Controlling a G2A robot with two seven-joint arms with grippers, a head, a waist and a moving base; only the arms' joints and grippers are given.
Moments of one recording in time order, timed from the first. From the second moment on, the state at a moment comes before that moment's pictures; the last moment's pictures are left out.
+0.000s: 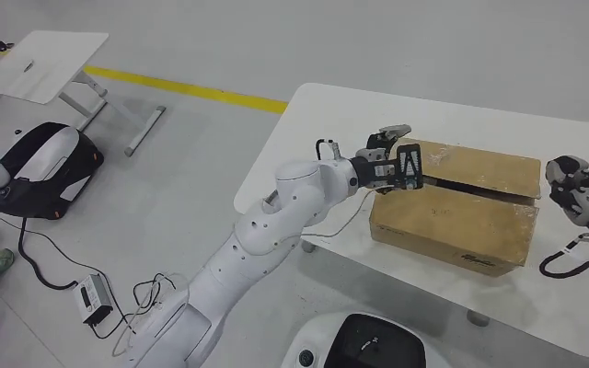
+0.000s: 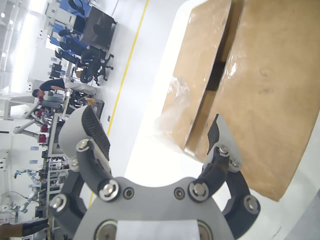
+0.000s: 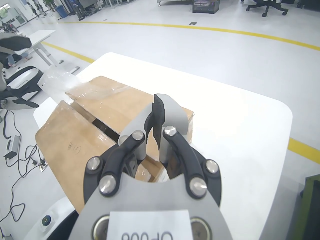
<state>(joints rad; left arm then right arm) 0.77 -1.31 -1.09 -1.61 1.88 -0.64 -0.20 -1.03 -1.03 1.55 -1.76 -0.82 -0.31 0.58</state>
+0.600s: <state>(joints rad) 0.71 -1.33 -1.12 -1.51 1.44 -0.62 -0.58 -1.05 -1.03 1.49 -1.77 -0.83 -0.34 0.59</state>
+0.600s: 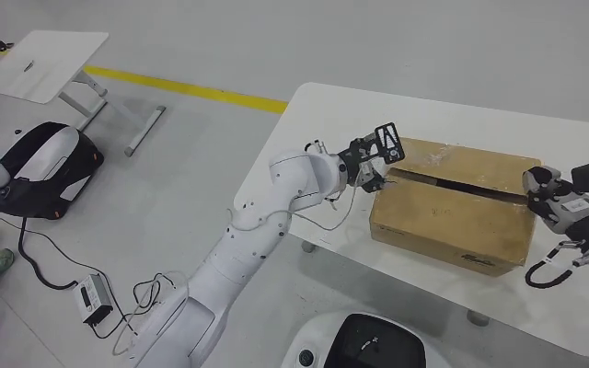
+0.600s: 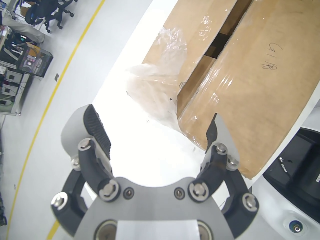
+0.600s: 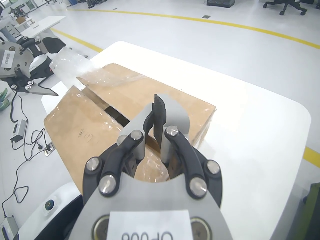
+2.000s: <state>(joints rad) 0.63 -1.34 -1.10 -1.40 1.33 -0.59 -0.54 -0.92 -1.05 1.29 -1.59 -0.92 -0.37 0.55</state>
